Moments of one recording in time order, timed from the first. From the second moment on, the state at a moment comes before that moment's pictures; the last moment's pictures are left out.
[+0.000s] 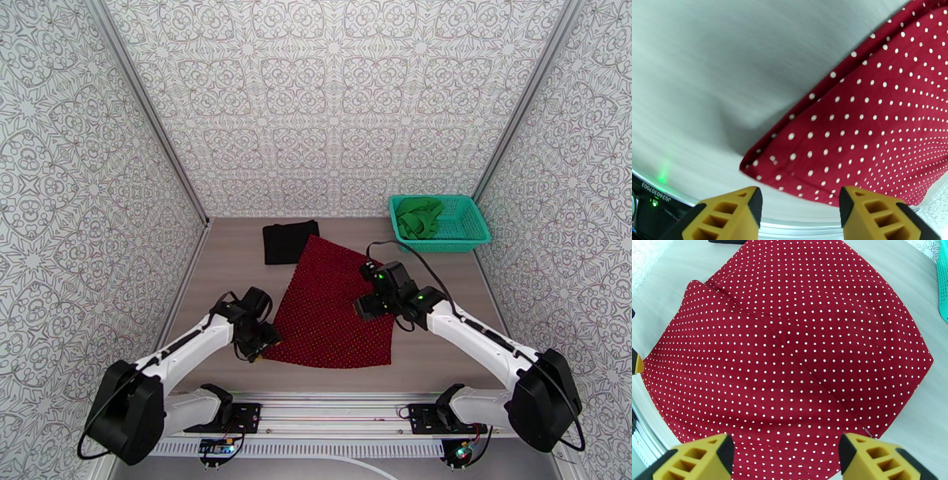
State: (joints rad) left arm -0.40 1.26 0.67 -0.85 0.18 -1.02; right arm 0.58 1.30 0.92 -0.53 -0.06 0.14
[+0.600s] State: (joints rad) left arm -0.39 1.37 0.68 -0.79 0.18 -0.97; right arm 0.59 1.30 0.90 -0.53 -0.06 0.14
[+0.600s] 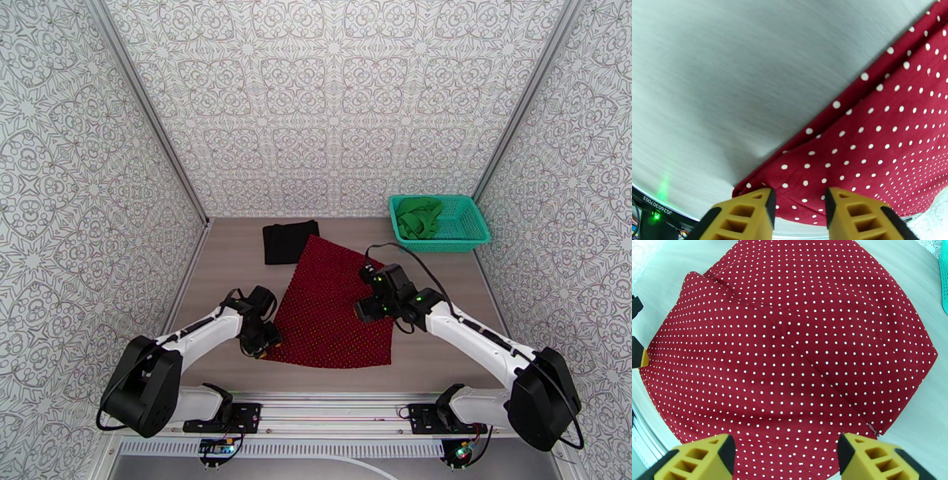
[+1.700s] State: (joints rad) left arm -0.29 1.10 0.75 -0.98 0.15 -0.90; right arm 0.90 1.32 0.94 -0.63 0.04 0.06
